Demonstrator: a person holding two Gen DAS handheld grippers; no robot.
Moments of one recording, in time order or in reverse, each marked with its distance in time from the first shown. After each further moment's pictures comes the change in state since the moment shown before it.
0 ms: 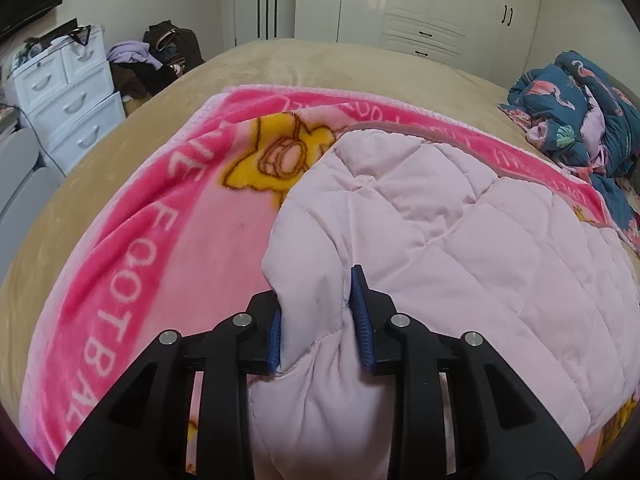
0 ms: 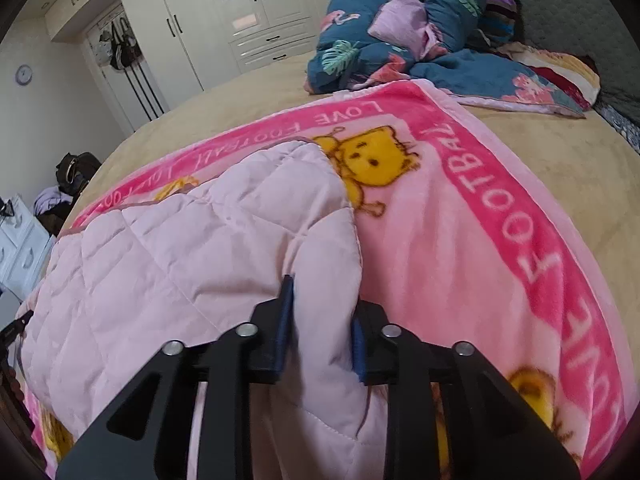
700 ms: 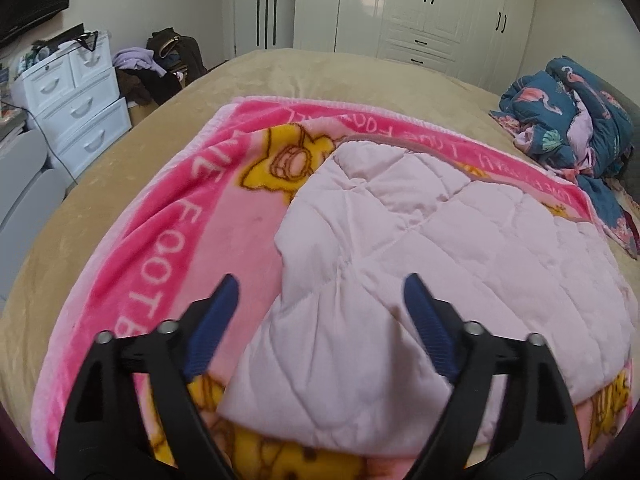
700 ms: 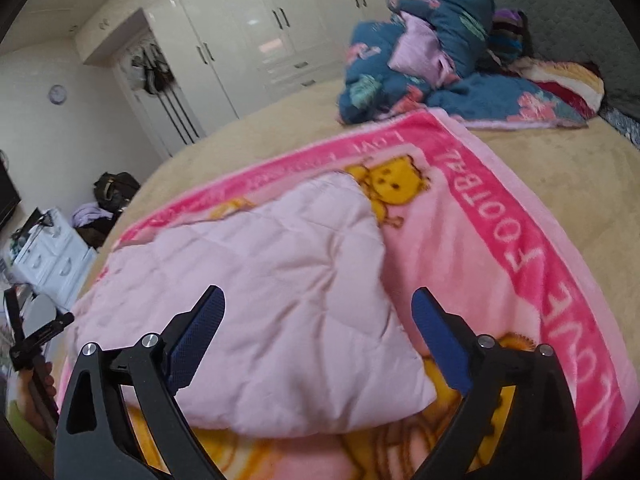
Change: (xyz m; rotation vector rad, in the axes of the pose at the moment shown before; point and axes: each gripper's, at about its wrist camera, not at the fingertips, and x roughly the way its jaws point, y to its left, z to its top) left arm -0.059 0.008 -0.015 0.002 -0.031 -0.018; right arm -0.097 0.009 -0.018 -0.010 -0.106 0.137
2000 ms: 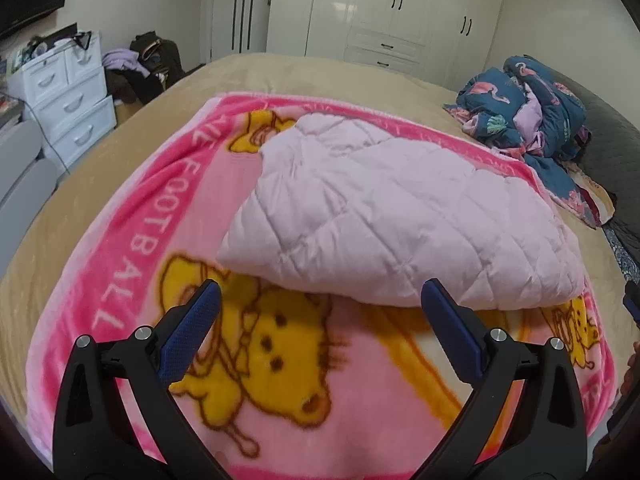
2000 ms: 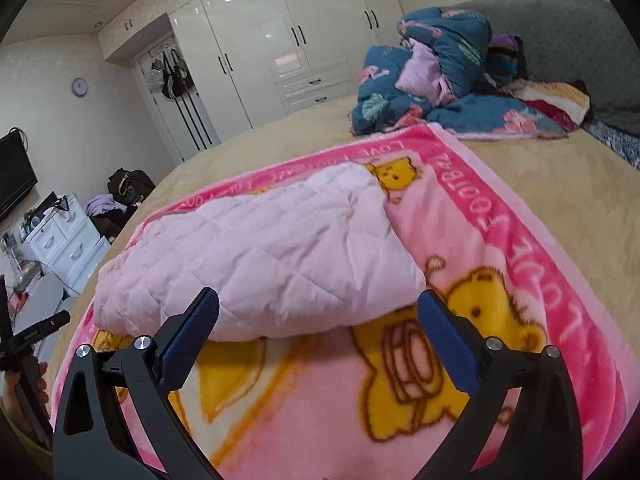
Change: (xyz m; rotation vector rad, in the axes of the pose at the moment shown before) left arm -0.099 -0.007 -0.089 0.022 -0.007 -0.109; right arm -0.094 0.021 -0.077 -0.037 -0.046 0.004
